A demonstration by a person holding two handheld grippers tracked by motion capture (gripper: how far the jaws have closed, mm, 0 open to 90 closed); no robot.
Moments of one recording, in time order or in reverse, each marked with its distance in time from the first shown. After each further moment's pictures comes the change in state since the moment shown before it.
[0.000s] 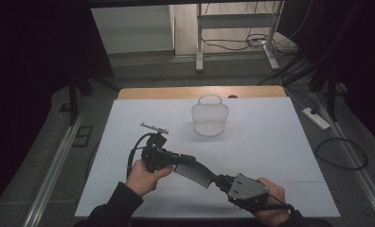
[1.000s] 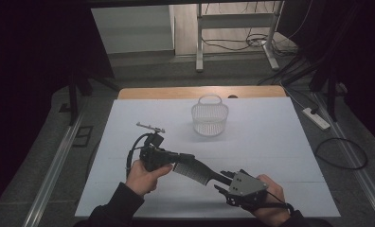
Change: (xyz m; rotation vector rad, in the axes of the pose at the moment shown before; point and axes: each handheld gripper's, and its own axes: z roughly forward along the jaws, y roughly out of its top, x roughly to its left) left arm -0.001 -0.002 -0.005 -0.047 -0.024 -0.020; right arm -0.003 -0.001 0.005 0.021 0.004 0.047
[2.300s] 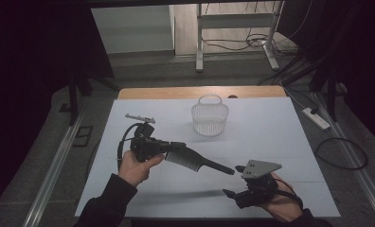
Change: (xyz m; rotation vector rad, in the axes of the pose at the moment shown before) left arm -0.001 0.016 -0.030 -0.056 0.085 0.088; right arm -0.033 -0.019 -0.007 0.081 0.127 0.261
